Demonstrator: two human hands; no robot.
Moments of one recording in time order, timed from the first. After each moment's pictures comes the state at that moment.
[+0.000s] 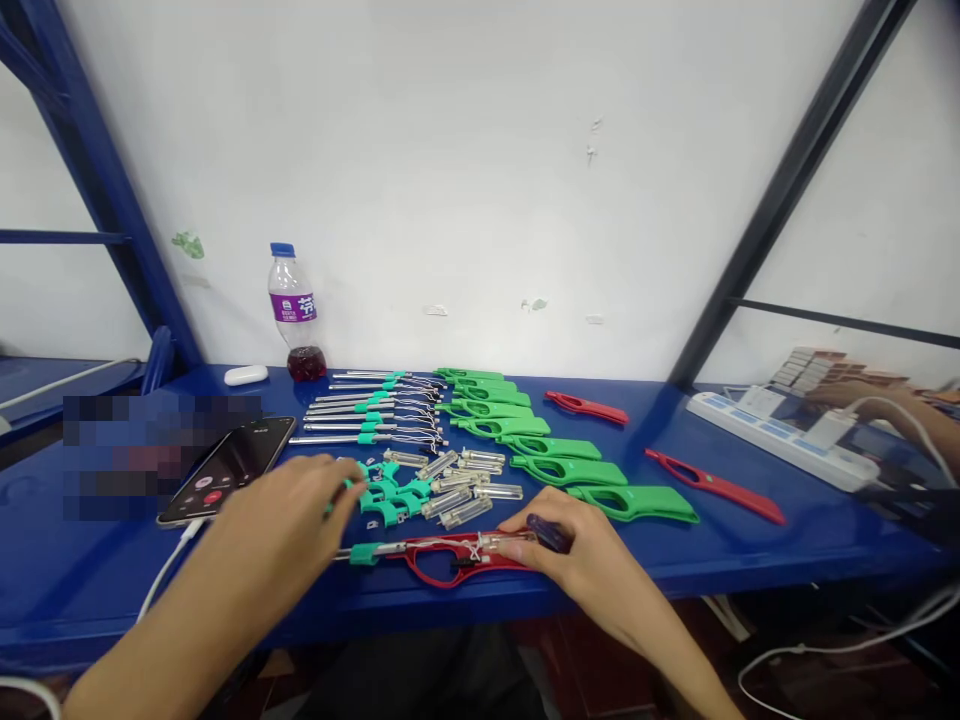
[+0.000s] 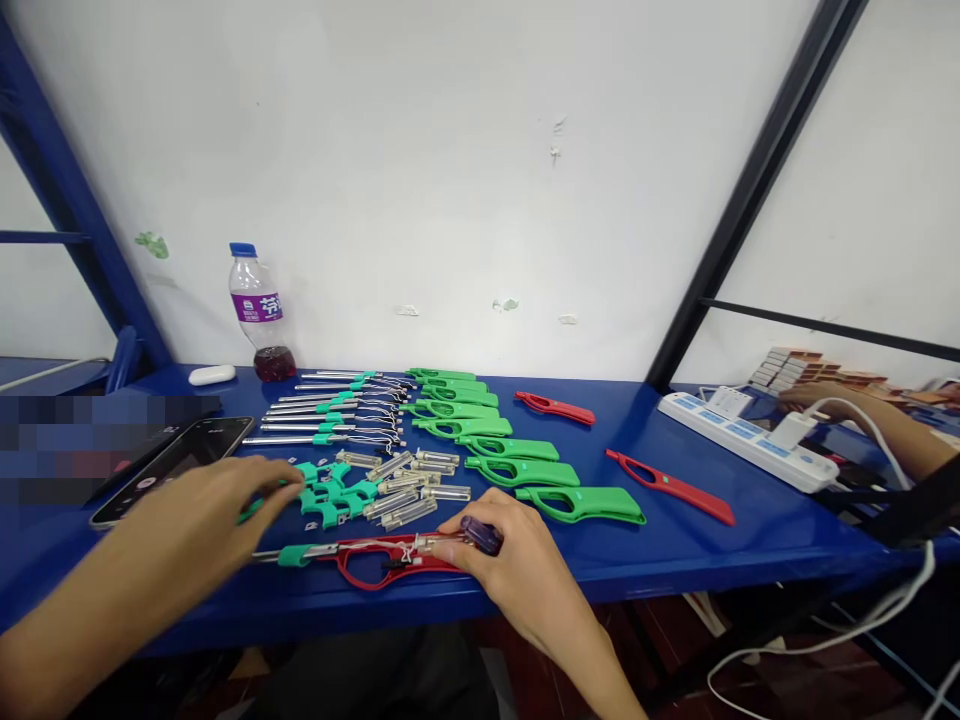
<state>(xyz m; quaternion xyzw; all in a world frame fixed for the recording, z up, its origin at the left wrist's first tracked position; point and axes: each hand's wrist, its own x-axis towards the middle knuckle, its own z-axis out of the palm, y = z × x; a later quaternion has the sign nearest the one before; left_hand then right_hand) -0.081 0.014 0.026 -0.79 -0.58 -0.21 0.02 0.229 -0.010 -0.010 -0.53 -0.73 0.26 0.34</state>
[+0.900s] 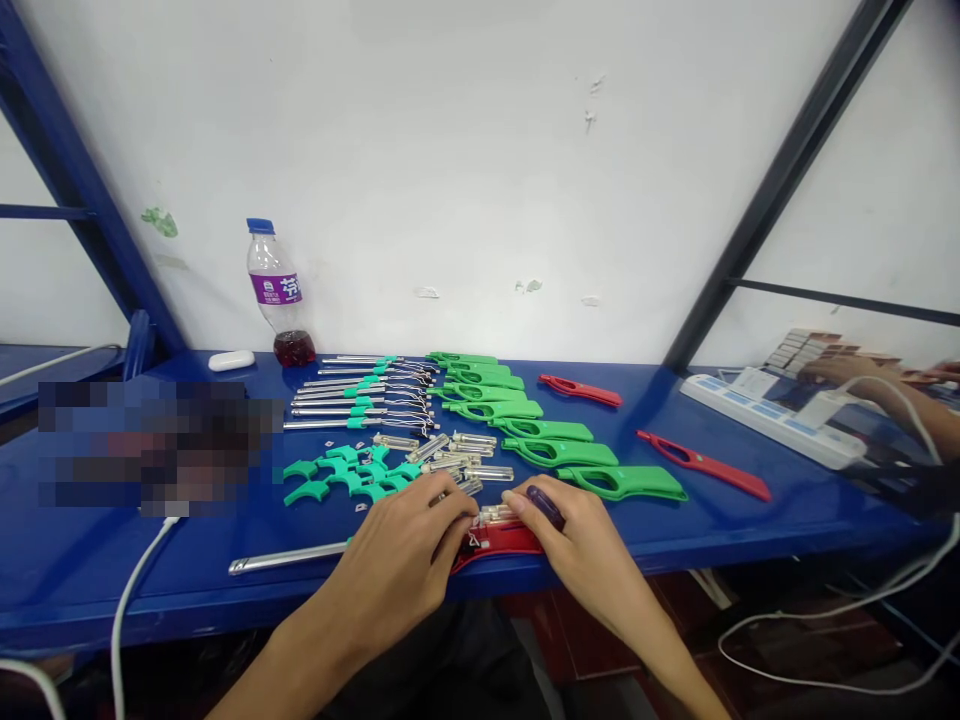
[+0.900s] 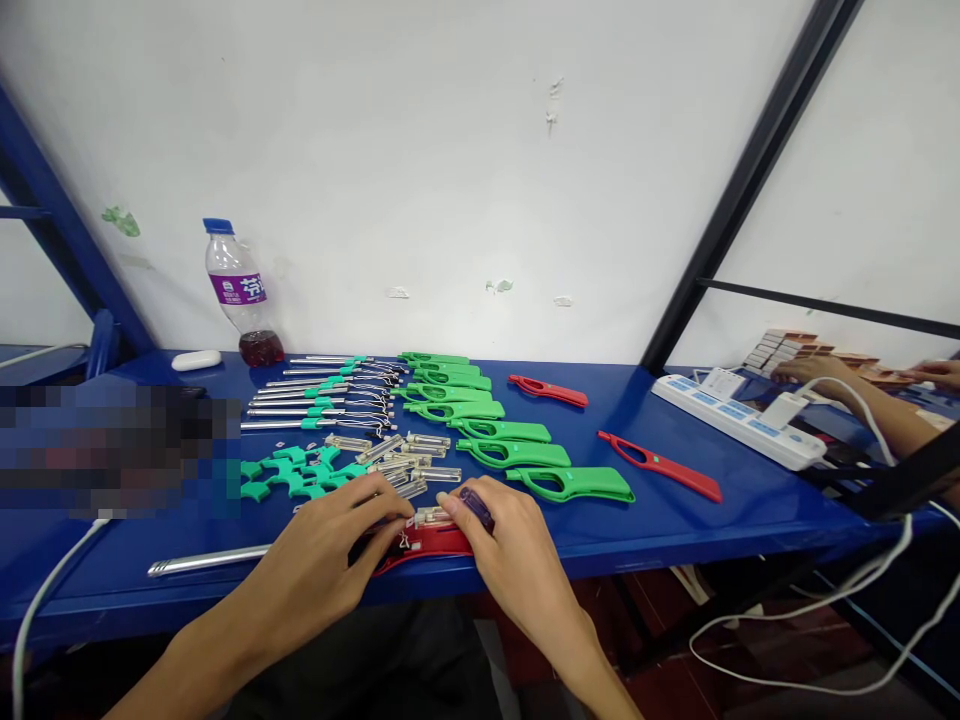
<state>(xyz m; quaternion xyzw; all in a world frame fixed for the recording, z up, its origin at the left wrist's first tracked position) 0.009 0.002 -0.015 -0.88 -0.39 -0.26 -0.11 0.230 -0.011 -0.020 -0.52 -0.73 0.20 0.38</state>
